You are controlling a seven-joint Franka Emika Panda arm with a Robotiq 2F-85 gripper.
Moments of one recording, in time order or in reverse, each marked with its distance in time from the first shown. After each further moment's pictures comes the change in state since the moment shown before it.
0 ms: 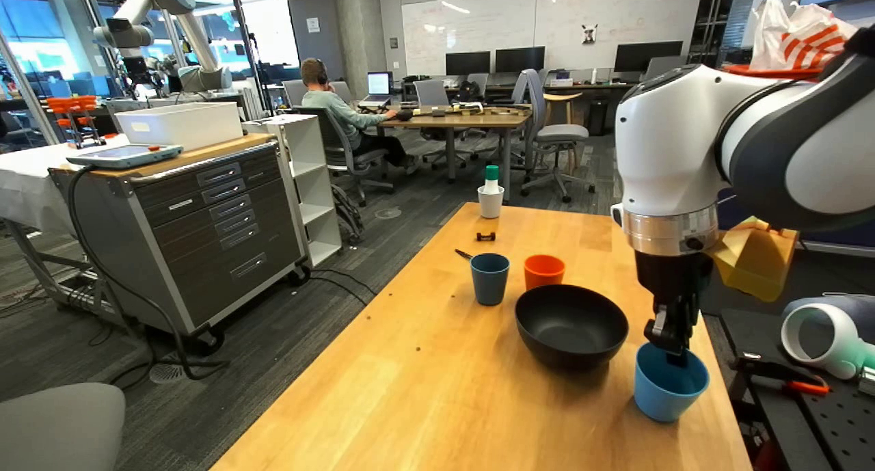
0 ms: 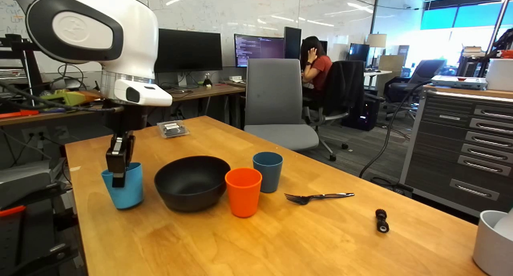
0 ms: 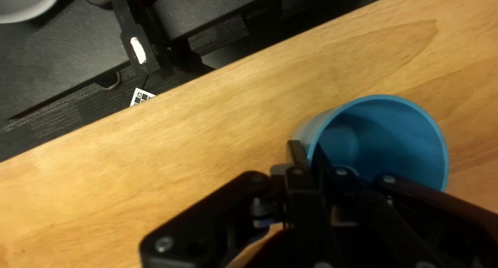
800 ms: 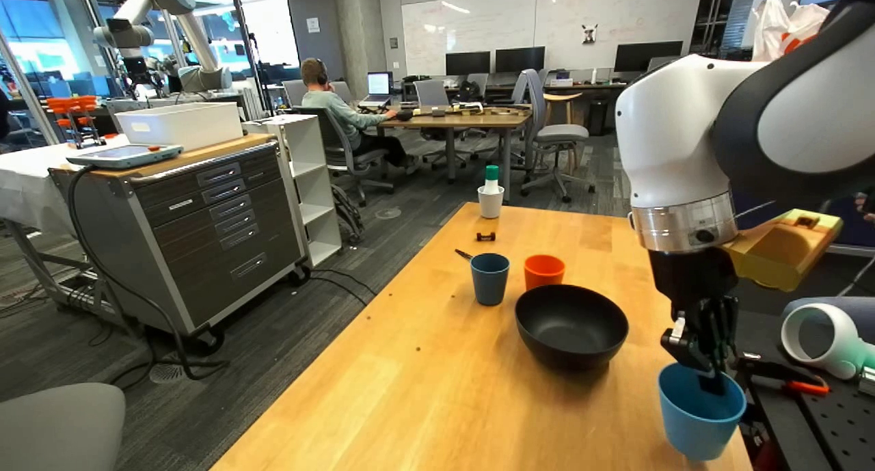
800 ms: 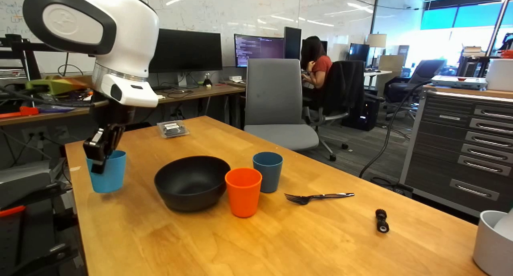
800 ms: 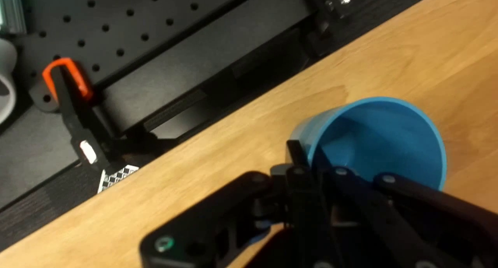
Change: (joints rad) arm 0.045 -0.058 0.014 0.005 0.296 -0.166 -0.038
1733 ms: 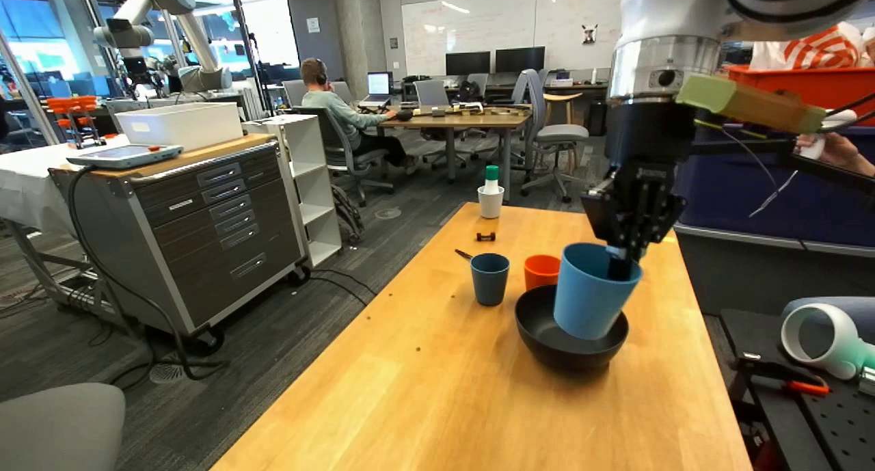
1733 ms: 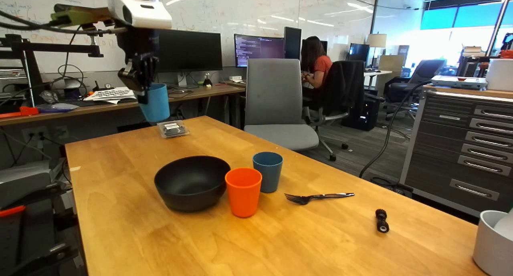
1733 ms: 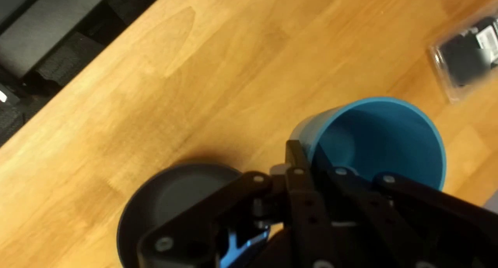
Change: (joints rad) arm -0.026 -0.241 -0.007 0.128 0.167 -0.046 0.095
